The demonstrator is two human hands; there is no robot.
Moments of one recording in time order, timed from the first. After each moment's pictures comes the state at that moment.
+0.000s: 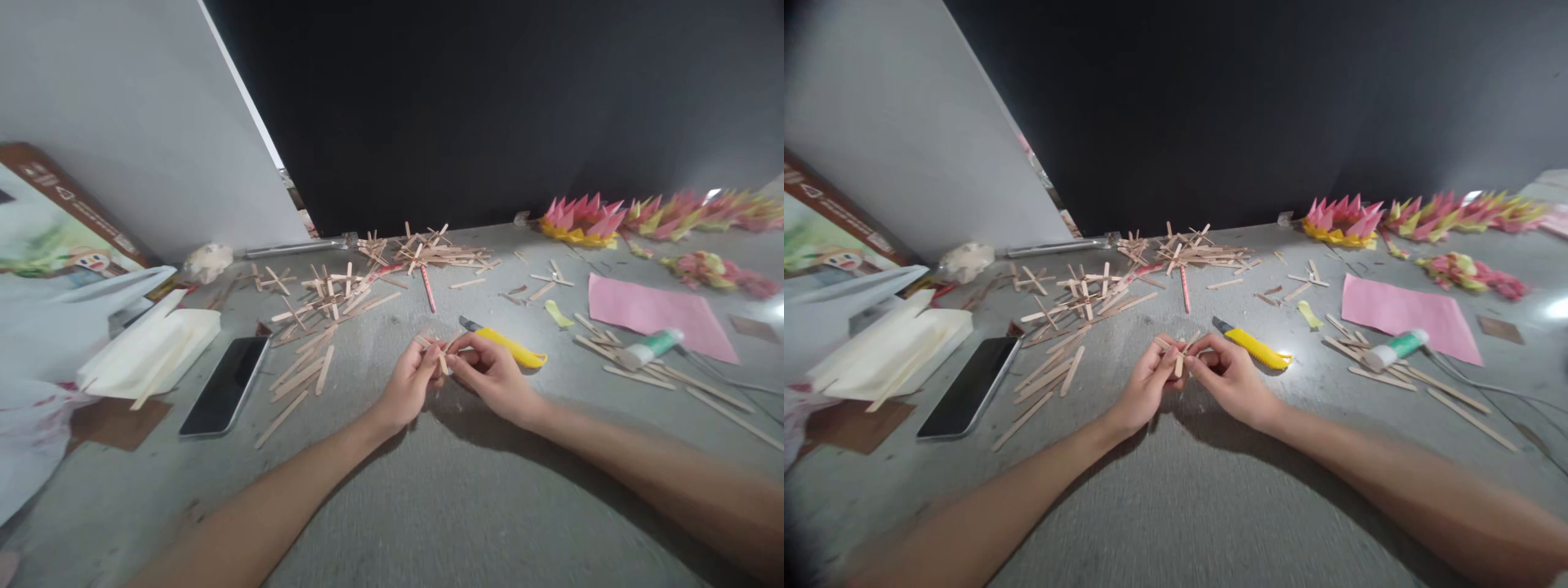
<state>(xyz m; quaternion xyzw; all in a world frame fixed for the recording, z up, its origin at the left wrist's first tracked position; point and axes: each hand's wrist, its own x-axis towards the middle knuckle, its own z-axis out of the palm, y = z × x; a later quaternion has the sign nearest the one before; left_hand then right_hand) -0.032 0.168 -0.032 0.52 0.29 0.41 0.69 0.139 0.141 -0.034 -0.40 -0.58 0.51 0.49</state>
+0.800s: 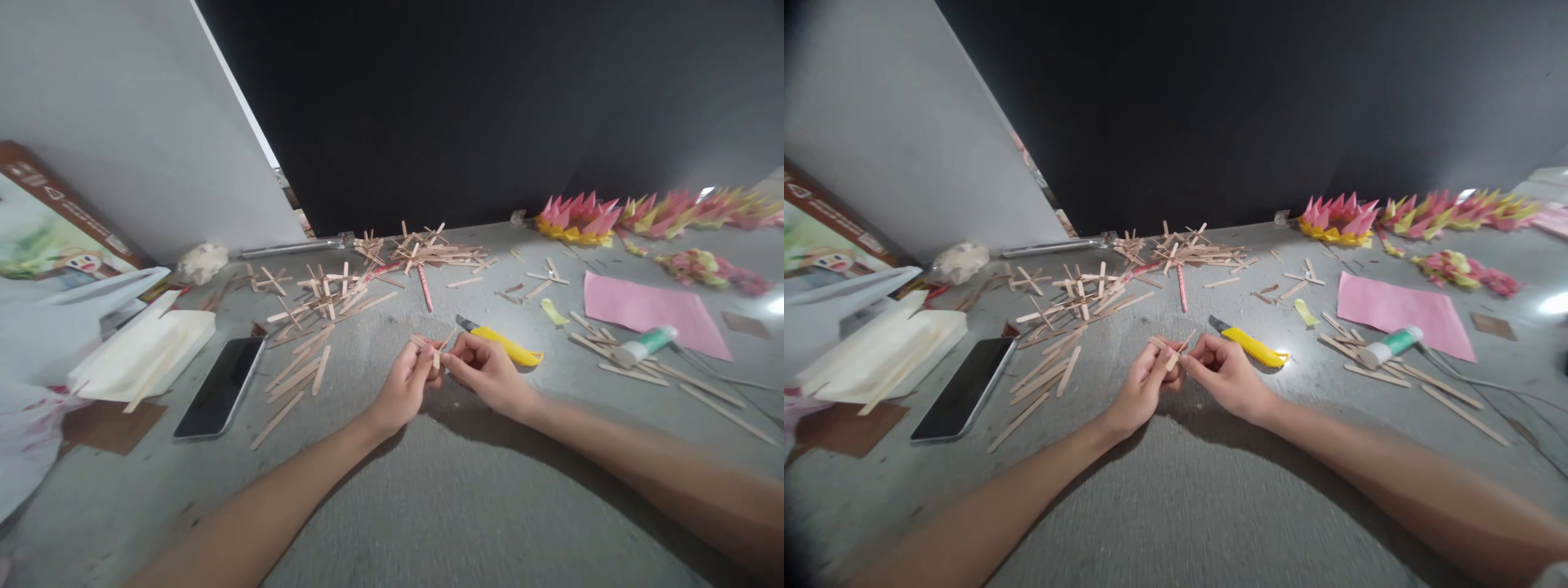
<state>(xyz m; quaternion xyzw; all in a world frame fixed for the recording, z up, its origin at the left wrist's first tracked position) -0.031 0.166 -0.031 0.54 0.28 0.42 0.67 0.139 0.145 -0.034 -0.41 -0.58 0.50 0.49</state>
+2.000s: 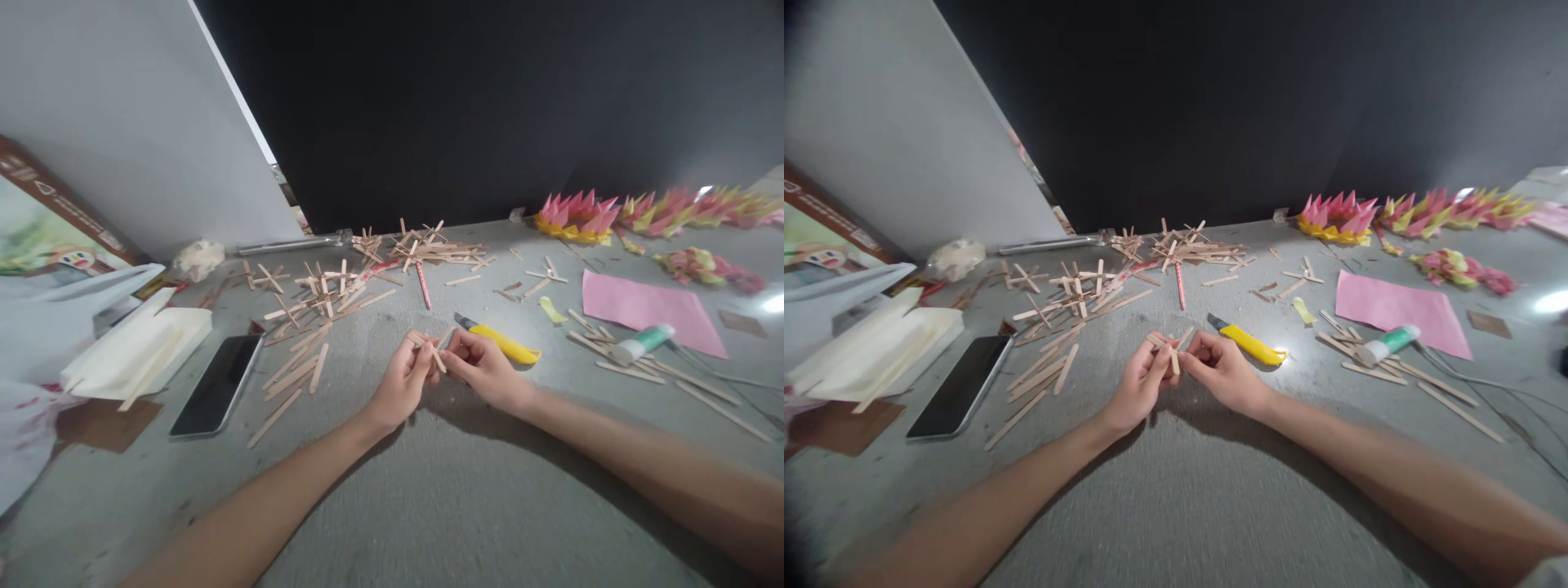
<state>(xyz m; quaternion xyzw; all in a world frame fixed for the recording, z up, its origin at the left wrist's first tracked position) -0.033 0.167 -0.033 0.56 0.30 0.42 0.65 0.140 0.150 -0.036 -0.41 -0.57 0.53 0.48</state>
